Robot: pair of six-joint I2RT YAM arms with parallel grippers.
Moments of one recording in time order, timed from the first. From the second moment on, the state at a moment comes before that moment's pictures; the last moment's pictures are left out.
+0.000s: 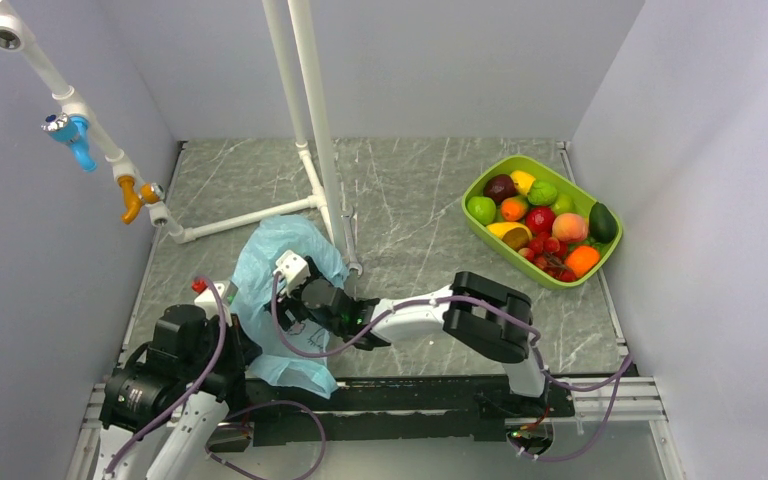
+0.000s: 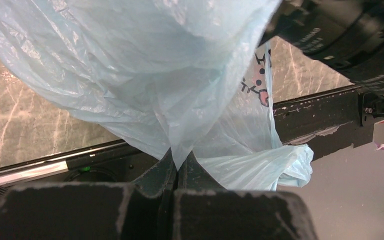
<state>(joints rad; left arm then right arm) -0.31 0.23 0.74 -1.29 0.20 -0.41 1.27 1.97 1.13 0.58 0.32 0.10</state>
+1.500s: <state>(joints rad) -0.31 0.20 0.70 -1.28 0.20 -0.41 1.25 2.06 1.27 0.46 0.36 0.13</state>
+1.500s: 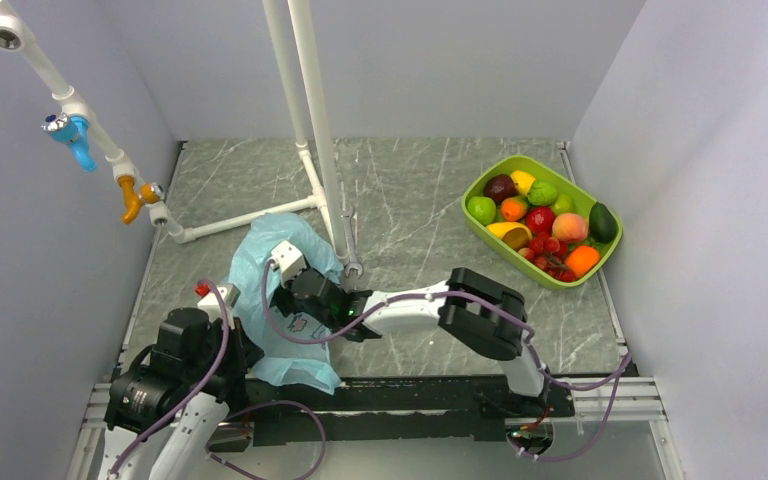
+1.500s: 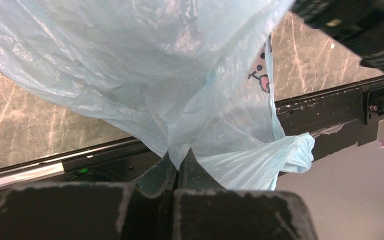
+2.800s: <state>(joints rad) -0.31 0.13 0.69 -1.17 0.19 -0.48 1.25 1.13 0.69 0.25 0.11 0.23</state>
